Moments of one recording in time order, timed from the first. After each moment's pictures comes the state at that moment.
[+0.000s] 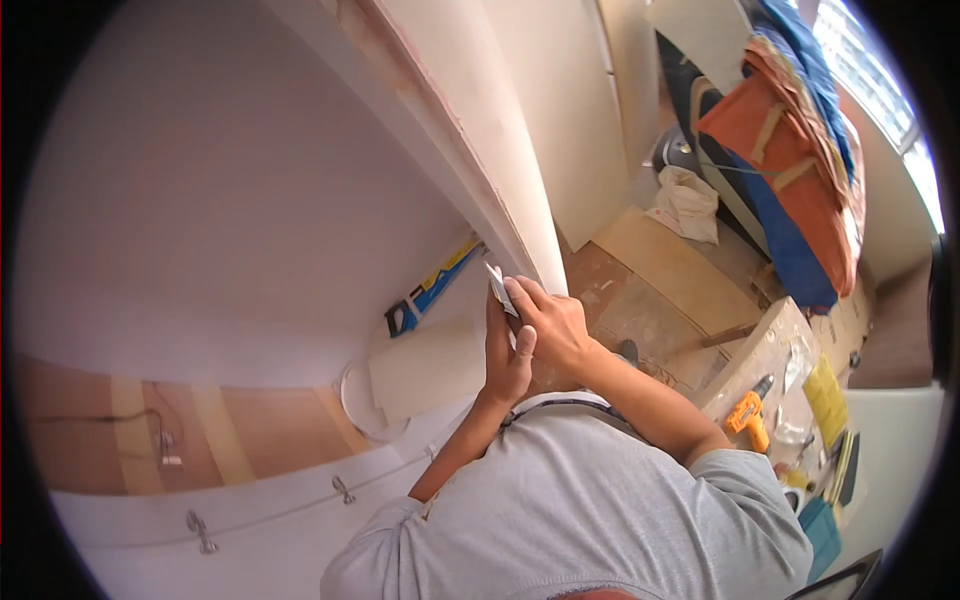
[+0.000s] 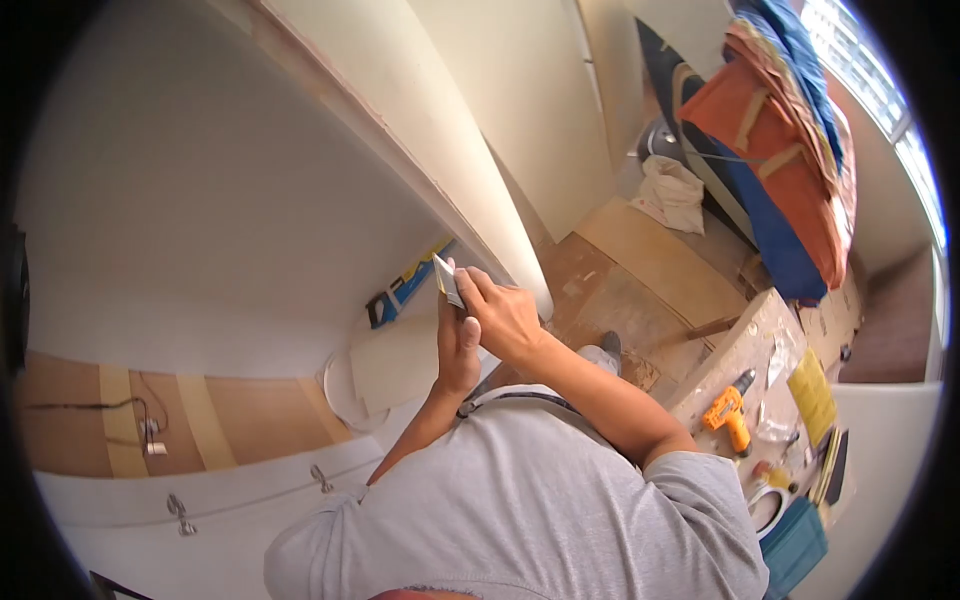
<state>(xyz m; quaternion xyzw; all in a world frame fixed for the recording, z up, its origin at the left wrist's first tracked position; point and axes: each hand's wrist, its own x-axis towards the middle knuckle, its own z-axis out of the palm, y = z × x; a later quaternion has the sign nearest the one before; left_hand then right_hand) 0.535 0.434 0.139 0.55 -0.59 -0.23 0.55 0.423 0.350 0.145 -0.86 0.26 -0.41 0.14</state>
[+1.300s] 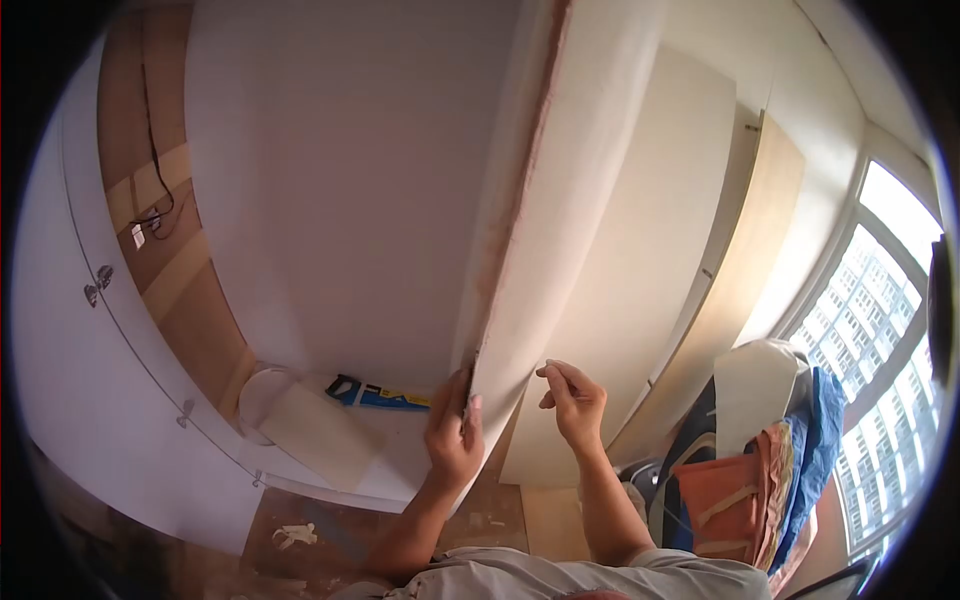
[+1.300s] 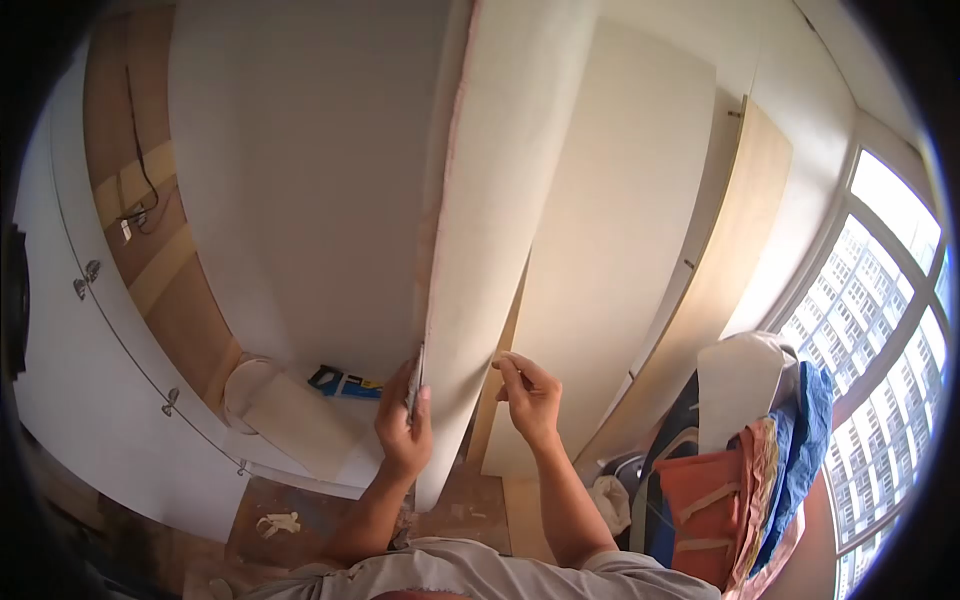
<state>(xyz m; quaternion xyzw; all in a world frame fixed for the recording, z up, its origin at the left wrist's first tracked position) 0.471 0.289 0.247 0.63 -0.33 0.36 0.61 0.411 0.091 0.275 -0.73 0.06 -0.39 0.55</state>
